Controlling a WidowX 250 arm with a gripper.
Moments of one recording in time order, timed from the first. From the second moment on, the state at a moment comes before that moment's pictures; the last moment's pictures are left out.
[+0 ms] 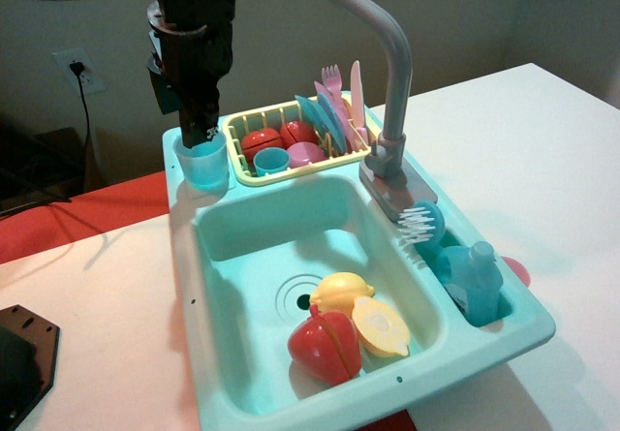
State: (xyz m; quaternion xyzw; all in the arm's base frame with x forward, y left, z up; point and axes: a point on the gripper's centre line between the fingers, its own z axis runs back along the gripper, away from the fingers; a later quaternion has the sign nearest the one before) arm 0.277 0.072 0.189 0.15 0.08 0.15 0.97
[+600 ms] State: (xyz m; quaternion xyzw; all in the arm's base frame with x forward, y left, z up) arm 0.294 0.068 0.161 0.15 0.11 0.14 0.97
